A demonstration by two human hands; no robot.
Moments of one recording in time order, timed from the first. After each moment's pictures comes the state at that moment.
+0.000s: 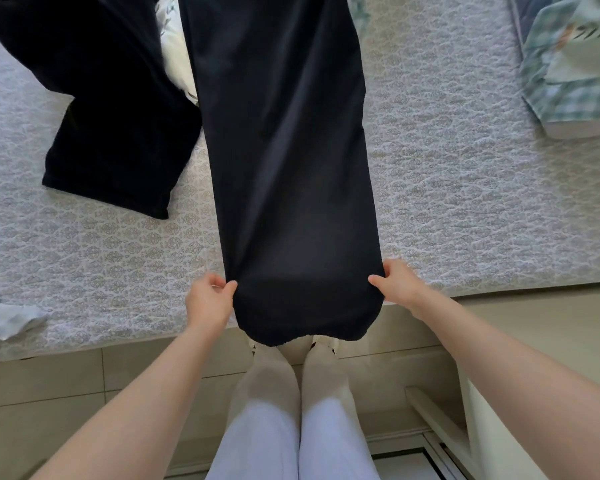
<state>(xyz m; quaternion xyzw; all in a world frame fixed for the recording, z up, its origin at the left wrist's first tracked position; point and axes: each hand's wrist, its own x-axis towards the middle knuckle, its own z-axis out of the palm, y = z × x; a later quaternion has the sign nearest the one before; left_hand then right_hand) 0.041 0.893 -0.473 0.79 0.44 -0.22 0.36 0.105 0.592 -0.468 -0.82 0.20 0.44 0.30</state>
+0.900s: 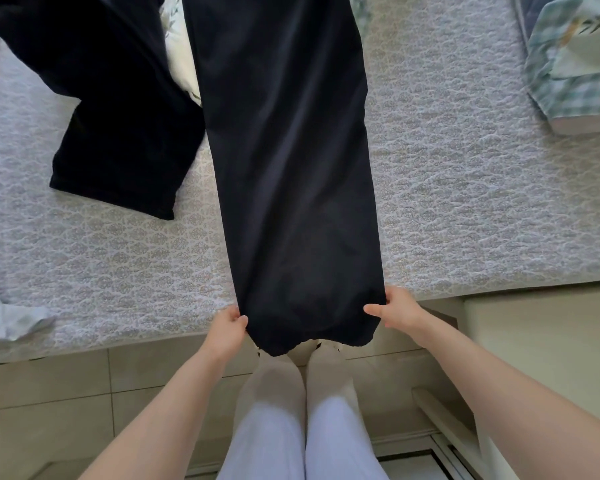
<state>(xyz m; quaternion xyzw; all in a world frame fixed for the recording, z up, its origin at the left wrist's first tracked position) -0.003 0.888 -0.477 0.68 0.42 -0.38 0.47 0.062 0.593 -0.467 -0.74 0.23 0.47 0.41</state>
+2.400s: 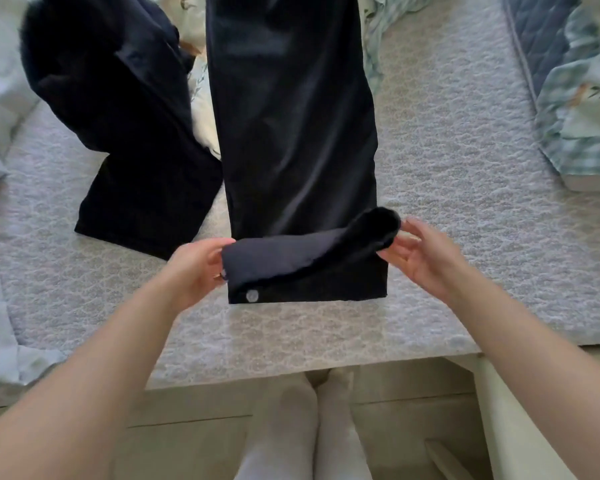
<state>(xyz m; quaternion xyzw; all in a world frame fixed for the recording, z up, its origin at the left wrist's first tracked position) 0.167 0.948 -0.411 0.57 0.44 -0.26 0.65 0.217 0.612 -0.398 -0.49 0.37 0.28 0.74</state>
